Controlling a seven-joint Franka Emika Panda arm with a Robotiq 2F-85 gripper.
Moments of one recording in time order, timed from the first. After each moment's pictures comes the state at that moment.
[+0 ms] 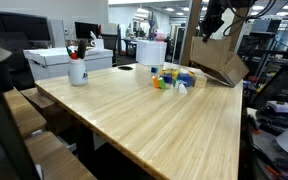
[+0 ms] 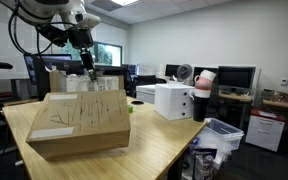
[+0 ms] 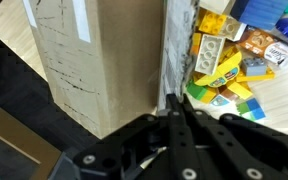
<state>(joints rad) -0.19 -0.47 -0.03 -2.46 -0.31 2.15 0.62</state>
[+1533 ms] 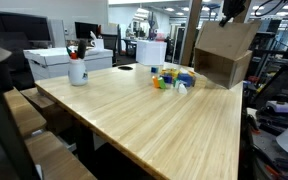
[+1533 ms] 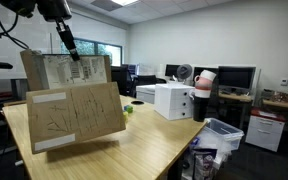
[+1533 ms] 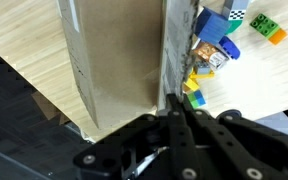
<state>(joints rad) -0.20 -0.82 -0.14 -2.56 -0.08 2.10 0.23</state>
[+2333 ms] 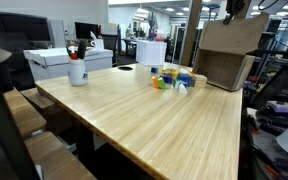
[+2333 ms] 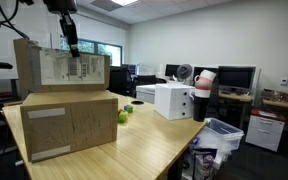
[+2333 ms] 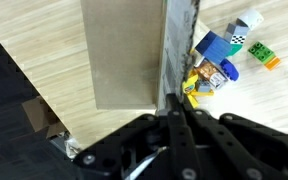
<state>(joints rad) -0.18 -0.72 -0.22 -2.42 -0.07 1.92 0.06</state>
